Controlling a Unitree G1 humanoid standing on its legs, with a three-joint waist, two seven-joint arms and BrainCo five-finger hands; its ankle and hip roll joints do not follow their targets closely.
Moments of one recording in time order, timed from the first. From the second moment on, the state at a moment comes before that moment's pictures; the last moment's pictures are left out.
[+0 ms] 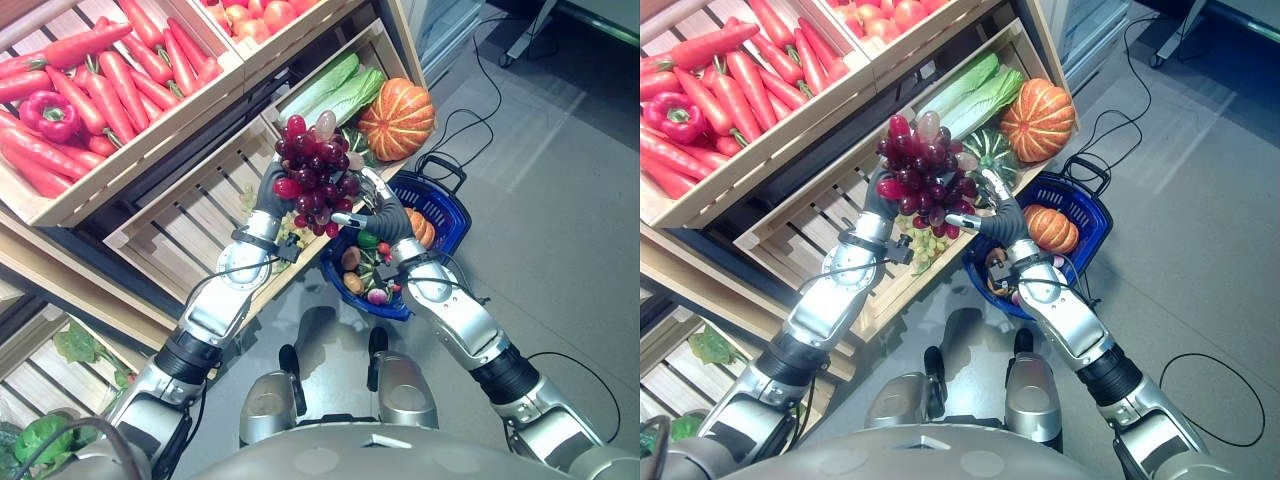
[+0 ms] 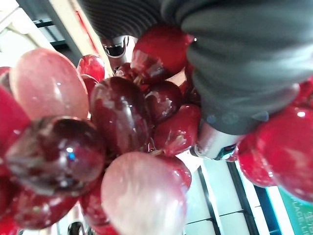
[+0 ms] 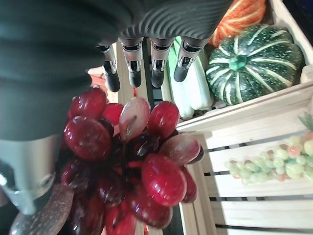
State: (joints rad) left arm -0.32 0.36 -0.41 -0.15 -0.16 -0.11 0.21; right arm -0.26 -0.41 0.52 -0.19 0.32 0.11 -0.28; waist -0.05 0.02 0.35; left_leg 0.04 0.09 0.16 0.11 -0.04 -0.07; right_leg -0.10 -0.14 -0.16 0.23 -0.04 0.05
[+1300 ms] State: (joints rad) left arm -0.43 0.37 -0.52 -0.15 -0.12 -0.09 0.06; right arm -0.32 -0.38 0.64 -0.10 0.39 0.22 -0.20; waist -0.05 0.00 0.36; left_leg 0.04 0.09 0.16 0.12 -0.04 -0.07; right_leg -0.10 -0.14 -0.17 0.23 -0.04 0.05
